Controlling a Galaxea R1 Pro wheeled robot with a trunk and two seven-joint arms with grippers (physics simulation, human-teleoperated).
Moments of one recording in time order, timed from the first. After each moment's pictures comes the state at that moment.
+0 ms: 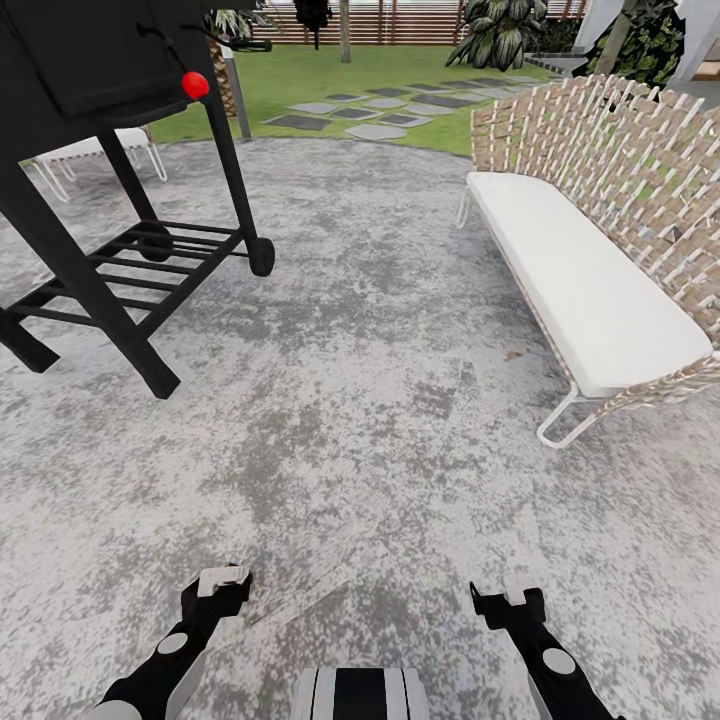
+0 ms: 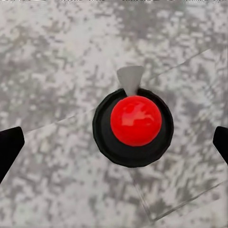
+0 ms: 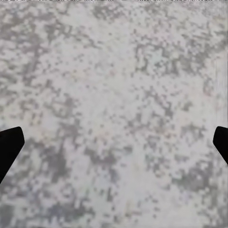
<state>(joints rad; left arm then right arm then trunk) -0.53 0.06 0.03 -0.33 0.03 -0.27 0.01 -0.30 -0.04 -0.08 -0.81 0.18 -0.06 0.04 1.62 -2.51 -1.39</state>
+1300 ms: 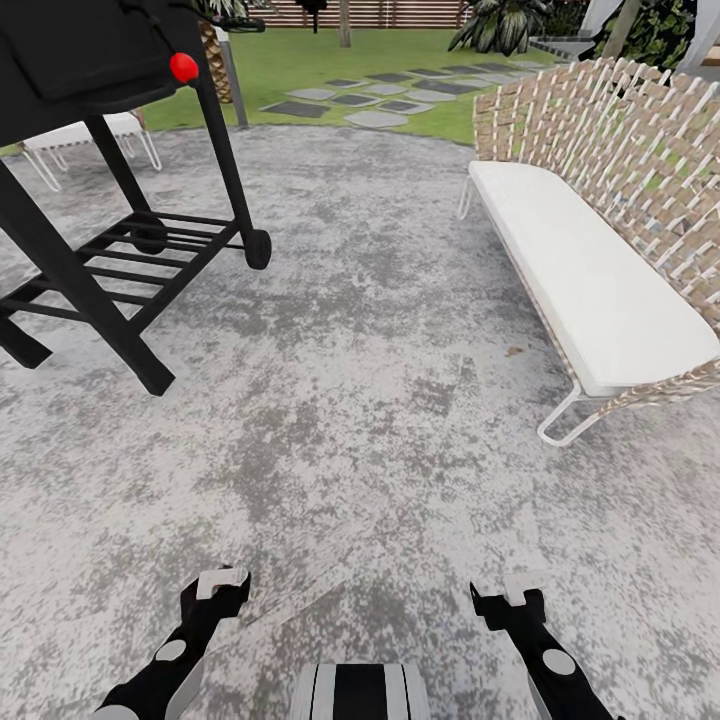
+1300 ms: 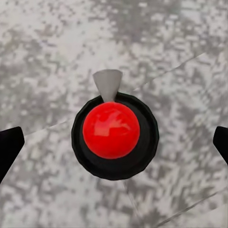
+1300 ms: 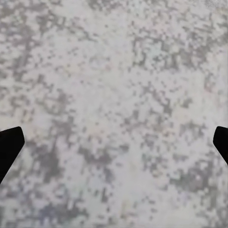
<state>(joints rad) -0.52 0.06 0.03 -0.31 0.03 -0.34 0.01 -0.30 -0.04 -0.08 -0.80 0.18 -0.06 0.04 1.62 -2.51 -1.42</state>
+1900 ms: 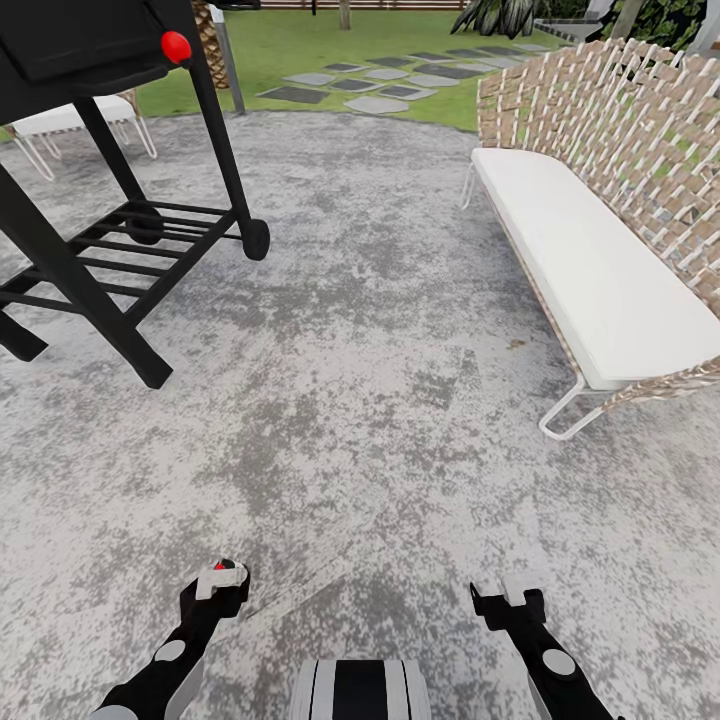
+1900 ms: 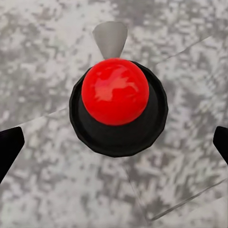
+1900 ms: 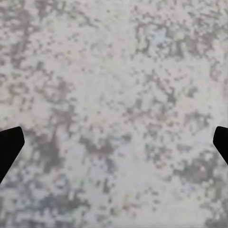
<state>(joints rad) -0.52 0.06 0.03 -0.31 0.03 -0.34 0.01 -0.30 -0.04 -0.08 -0.80 0.18 -0.06 0.04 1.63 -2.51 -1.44</state>
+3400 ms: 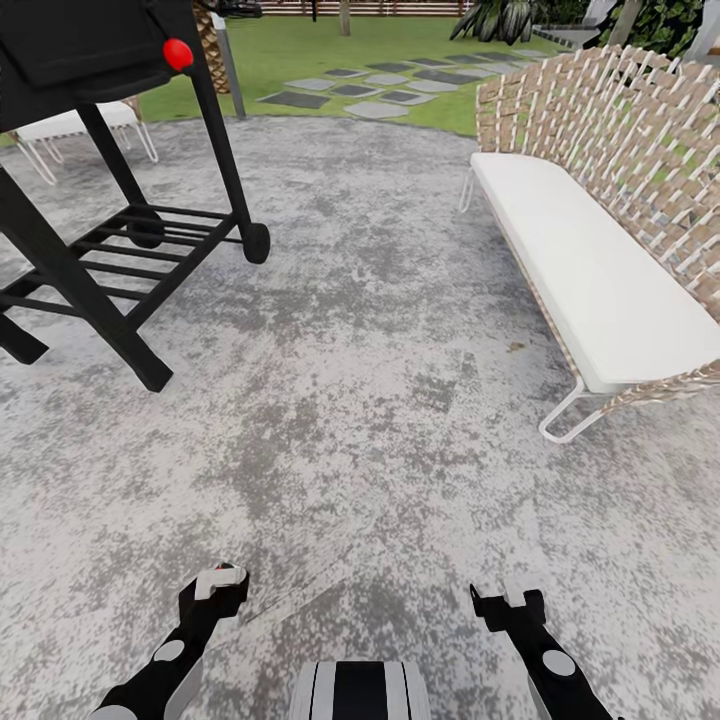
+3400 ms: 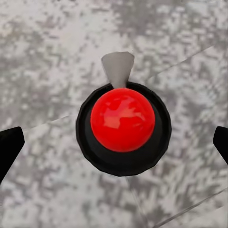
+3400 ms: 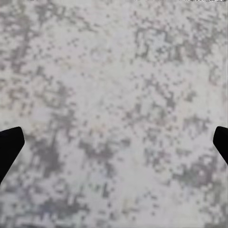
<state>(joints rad) -0.52 0.06 0.04 -0.31 0.03 -0.34 0.01 -0.30 -0.04 -0.08 -0.80 0.18 -0.06 0.04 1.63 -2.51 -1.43</state>
